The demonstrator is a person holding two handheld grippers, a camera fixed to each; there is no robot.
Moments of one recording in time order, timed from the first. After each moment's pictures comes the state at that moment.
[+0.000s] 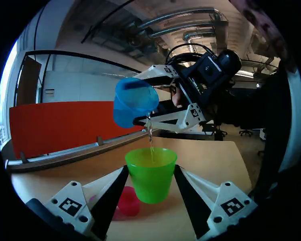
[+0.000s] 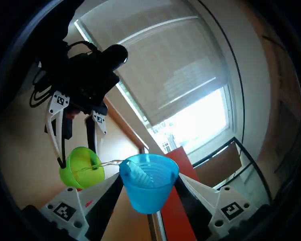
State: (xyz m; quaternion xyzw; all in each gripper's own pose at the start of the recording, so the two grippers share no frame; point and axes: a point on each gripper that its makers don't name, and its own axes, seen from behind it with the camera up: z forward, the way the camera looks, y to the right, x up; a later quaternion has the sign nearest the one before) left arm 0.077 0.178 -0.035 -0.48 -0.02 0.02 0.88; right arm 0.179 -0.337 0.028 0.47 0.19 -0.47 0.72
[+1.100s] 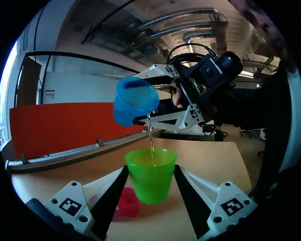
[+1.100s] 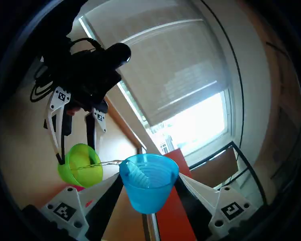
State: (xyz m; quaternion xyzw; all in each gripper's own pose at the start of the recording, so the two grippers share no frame) left arm 0.079 0.177 -0.036 -0.48 -0.01 0.02 0.88; right arm 0.186 -0.337 0.030 0.46 0.20 -0.49 0.71
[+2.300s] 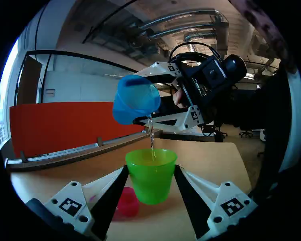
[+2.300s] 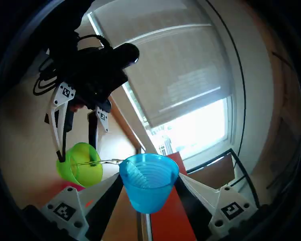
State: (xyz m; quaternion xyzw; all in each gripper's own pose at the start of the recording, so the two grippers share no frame) left arm 0.080 0.179 -0.035 -0.48 -0.01 0.01 0.88; right arm 0.186 -0.343 0.022 0.46 0.22 -0.51 0.69
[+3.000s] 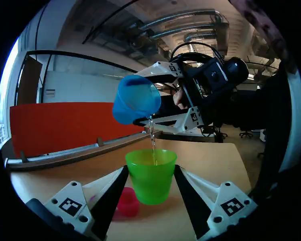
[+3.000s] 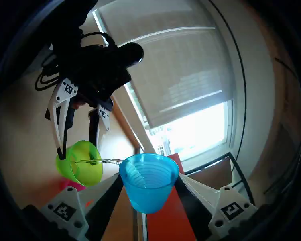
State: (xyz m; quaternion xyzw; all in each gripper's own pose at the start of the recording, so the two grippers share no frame) left arm 0.081 0.179 -0.036 -0.48 -0.01 0.01 0.88; right arm 0.187 -0.347 0.017 0.45 0.23 -0.53 0.68
